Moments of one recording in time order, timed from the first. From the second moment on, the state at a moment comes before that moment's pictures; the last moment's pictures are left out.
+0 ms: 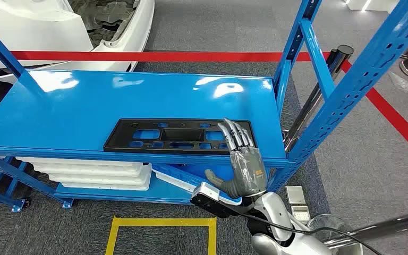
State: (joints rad) left arm -0.25 -0.14 1.46 -0.04 -1.57 0.25 -0.60; right arm -0.14 -0.29 0.54 -1.84 0.84 -0.60 0.22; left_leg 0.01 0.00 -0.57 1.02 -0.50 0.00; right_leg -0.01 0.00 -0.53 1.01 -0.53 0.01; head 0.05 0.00
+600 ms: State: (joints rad) left arm -0.24 -0.15 1.46 -0.04 -1.57 0.27 -0.58; right arm -0.18 -0.39 0.47 -1.83 0.77 -0.40 0.31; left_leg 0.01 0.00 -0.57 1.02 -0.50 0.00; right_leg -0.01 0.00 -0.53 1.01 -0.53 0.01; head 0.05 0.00
